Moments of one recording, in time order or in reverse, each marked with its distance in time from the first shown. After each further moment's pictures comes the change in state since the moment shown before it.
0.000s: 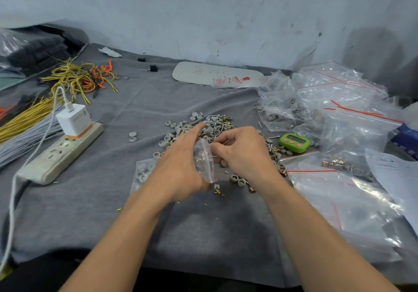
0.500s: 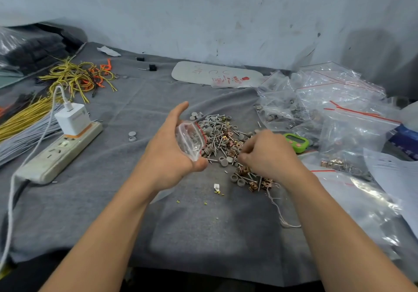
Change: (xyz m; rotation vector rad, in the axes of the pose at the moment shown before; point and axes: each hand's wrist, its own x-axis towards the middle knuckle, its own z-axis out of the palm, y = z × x) left_hand 0.001 -0.009 -0.023 -0.318 0.151 0.037; right_hand 0.001 0.013 -0.043 -0.645 -0.041 0.061
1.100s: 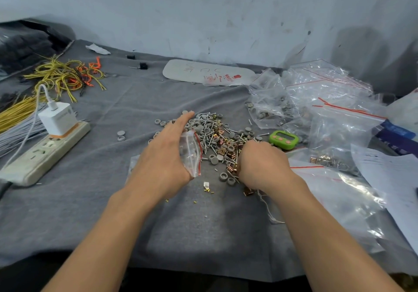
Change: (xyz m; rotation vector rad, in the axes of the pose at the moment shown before) left_hand -0.007 0.001 0.023 0.384 0.068 0.137; right_hand -0.021 -0.005 0.000 -0.347 -0.097 0.023
